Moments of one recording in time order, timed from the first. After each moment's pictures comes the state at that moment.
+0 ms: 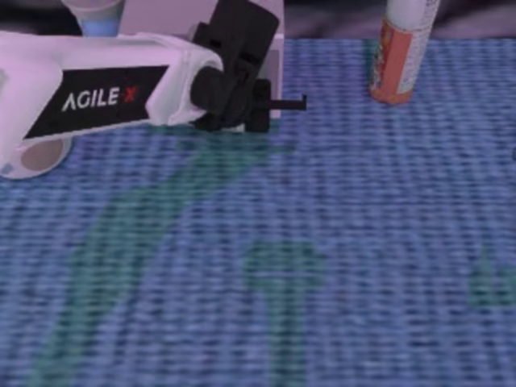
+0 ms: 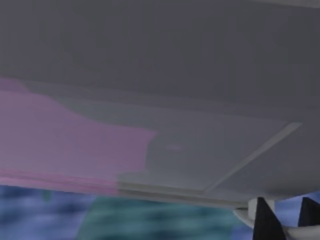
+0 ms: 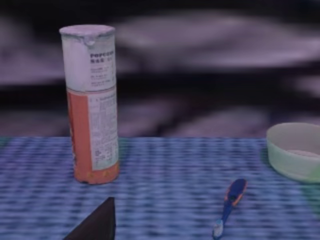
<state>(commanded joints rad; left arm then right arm) -0.56 2.09 1.49 -0.30 -0.27 -0.37 0.00 0.00 0.00 0.00 0.00 0.00</state>
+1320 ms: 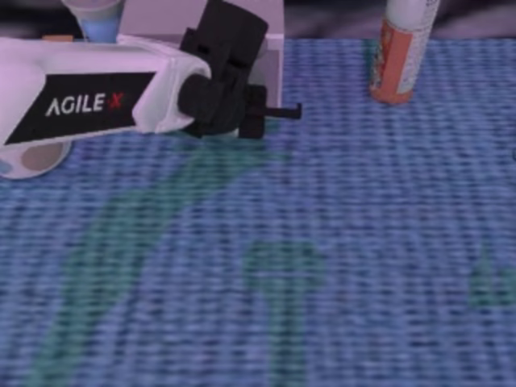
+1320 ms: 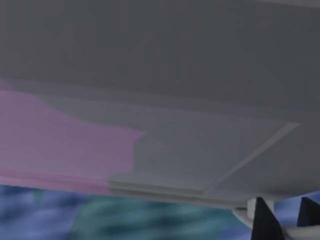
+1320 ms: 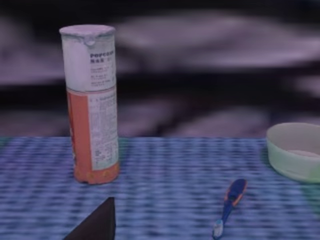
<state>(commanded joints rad) -0.55 2.05 1.42 -0.26 -0.22 -0.31 0.00 0.00 0.00 0.00 0.00 0.00</state>
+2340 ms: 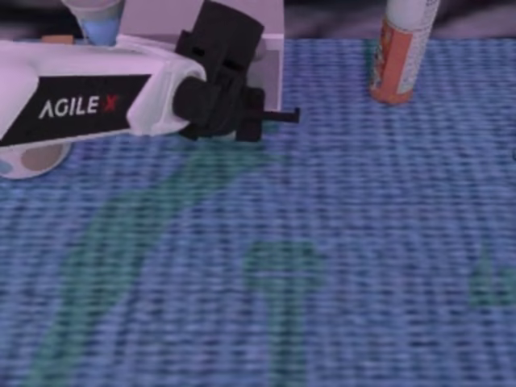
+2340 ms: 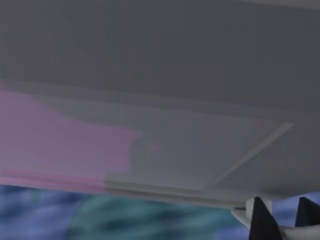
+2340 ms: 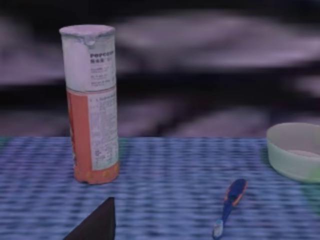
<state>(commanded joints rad) -0.55 2.03 1.39 -0.24 -0.20 -0.28 0.00 0.00 0.00 0.00 0.00 0.00</state>
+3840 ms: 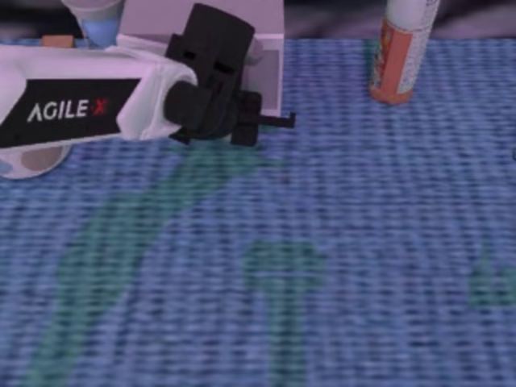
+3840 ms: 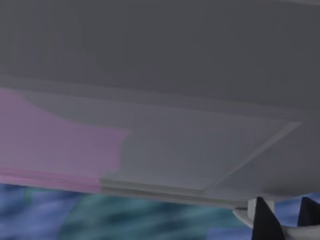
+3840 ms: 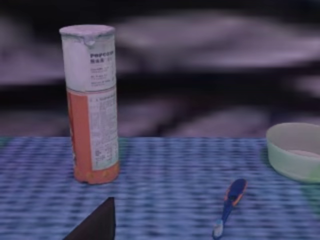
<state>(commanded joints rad) -0.54 2.01 1.35 -0.22 -0.17 -0.24 0.00 0.00 0.00 0.00 0.00 0.00</state>
